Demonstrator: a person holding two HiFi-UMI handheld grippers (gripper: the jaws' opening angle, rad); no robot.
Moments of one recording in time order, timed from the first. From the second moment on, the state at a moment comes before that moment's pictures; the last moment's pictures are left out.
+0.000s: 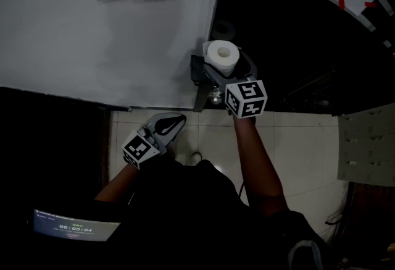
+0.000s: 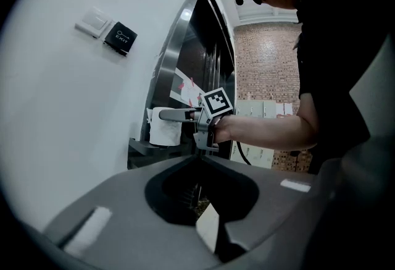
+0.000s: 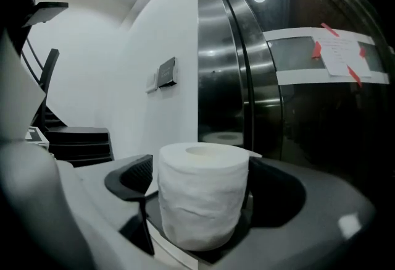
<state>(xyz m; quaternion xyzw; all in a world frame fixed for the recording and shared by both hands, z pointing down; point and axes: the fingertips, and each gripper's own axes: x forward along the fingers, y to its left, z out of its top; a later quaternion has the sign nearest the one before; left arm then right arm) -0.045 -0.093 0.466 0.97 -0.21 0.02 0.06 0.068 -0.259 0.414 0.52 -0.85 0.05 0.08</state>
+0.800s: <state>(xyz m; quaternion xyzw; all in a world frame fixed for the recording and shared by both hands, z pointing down) -0.046 -0.095 0.466 0.97 -0.22 0.03 0.07 0.070 -0.266 0.420 0.53 -0.84 0.05 0.08</state>
